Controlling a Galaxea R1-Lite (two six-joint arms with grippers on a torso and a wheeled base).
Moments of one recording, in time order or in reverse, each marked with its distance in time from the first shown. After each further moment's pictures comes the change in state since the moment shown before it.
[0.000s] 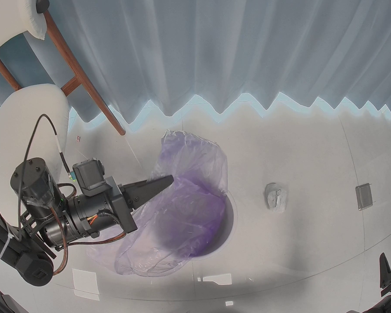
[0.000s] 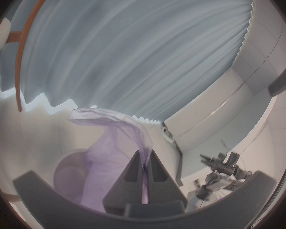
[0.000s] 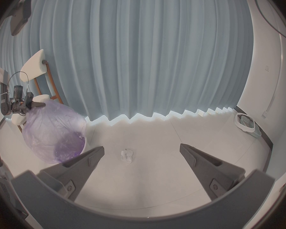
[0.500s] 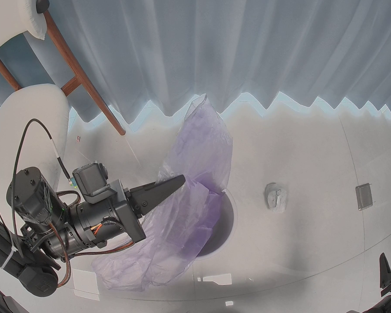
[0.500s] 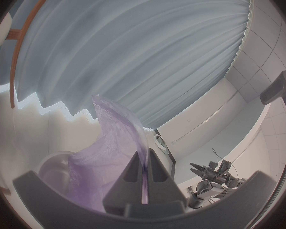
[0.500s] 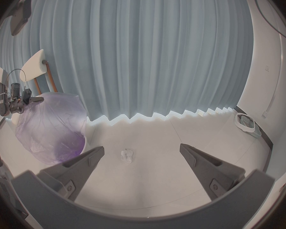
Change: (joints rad) left arm -0.101 0.003 0.034 -0.129 0.077 -0.066; right arm 0.000 0.000 0.000 0.000 0.000 0.000
